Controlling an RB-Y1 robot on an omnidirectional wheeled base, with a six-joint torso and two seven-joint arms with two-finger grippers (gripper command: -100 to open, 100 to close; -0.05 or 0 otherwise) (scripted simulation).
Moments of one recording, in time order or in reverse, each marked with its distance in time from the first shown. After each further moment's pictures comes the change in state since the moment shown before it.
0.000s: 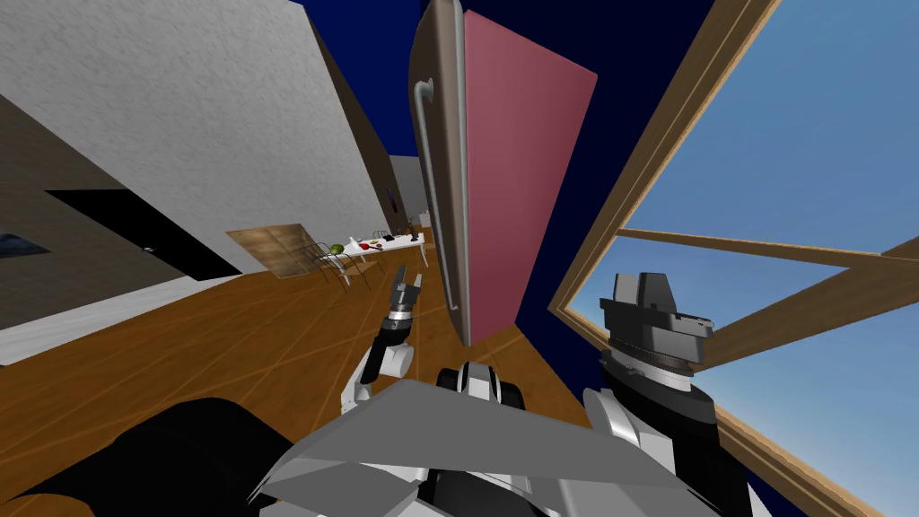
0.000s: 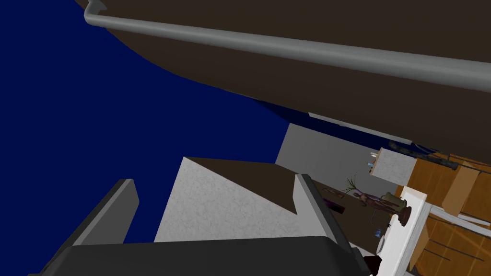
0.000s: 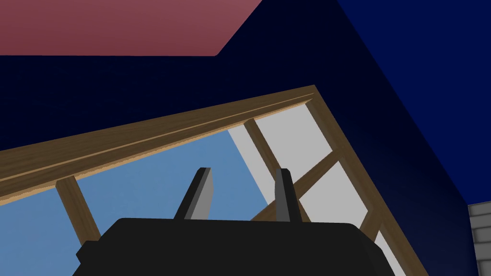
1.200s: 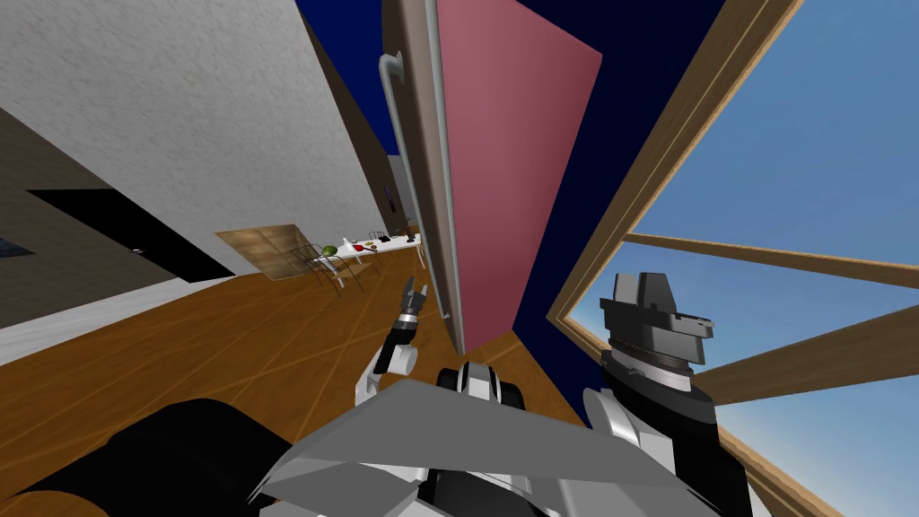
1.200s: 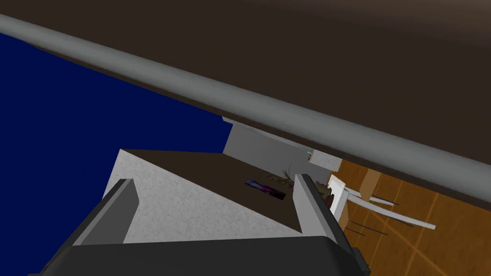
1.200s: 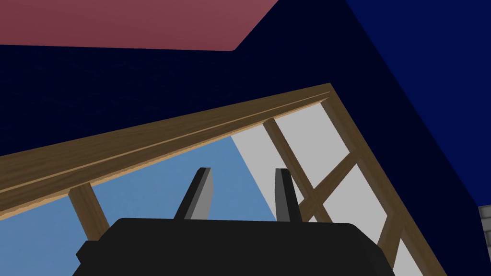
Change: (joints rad) left arm -0.058 0.018 -0.011 0.229 0.060 0.022 0.051; right arm 0.000 0.000 0.000 0.000 0.000 0.000 0.000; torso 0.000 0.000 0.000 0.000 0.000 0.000
